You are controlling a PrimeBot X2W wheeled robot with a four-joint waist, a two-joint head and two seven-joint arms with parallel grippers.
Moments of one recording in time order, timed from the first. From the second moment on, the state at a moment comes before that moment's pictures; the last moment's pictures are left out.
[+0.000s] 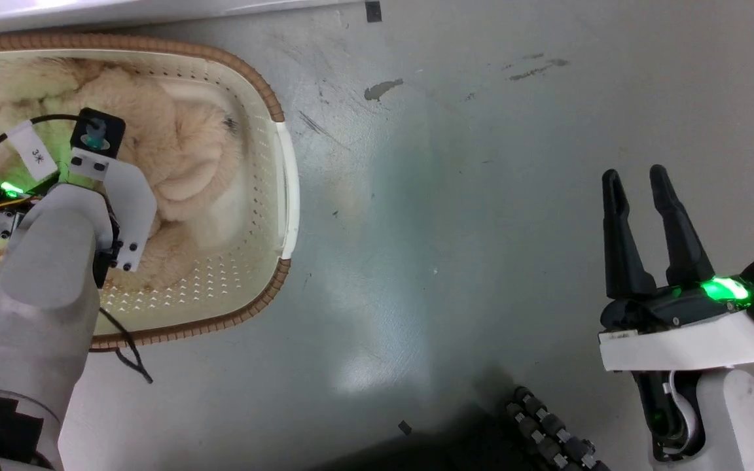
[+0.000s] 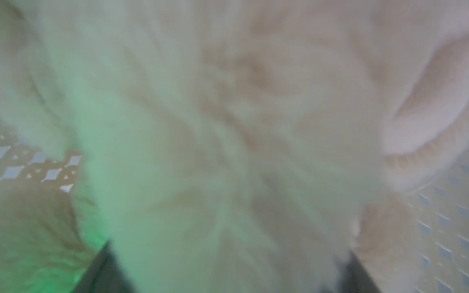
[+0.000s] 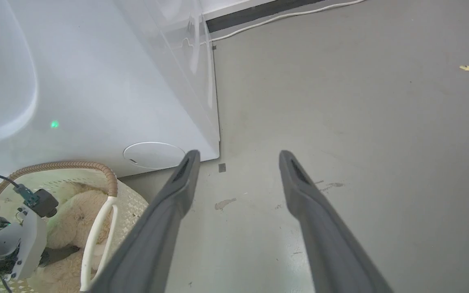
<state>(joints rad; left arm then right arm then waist) -1.01 0.39 -0.49 1.12 -0.15 -0.01 0.30 -0.26 -0.05 0.07 -0.02 0.44 0.13 -0.25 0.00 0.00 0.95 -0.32</state>
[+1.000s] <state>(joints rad) -0.75 0.23 -0.47 1.11 -0.28 -0.01 -0.10 -0.16 -0.05 0.00 0.02 0.34 0.13 -0.26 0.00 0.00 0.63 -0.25</state>
